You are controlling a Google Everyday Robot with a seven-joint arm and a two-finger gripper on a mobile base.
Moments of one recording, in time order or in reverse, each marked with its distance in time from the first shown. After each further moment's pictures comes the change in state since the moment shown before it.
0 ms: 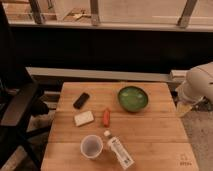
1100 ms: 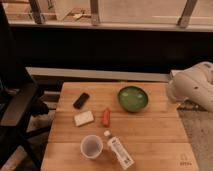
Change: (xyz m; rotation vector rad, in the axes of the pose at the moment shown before) arm -0.070 -0.014 0.011 0.128 -0.043 -0.261
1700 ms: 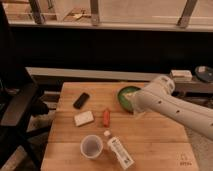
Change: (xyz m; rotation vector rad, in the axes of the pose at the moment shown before) arm -0.161 0.029 0.026 0.021 -0.214 -0.306
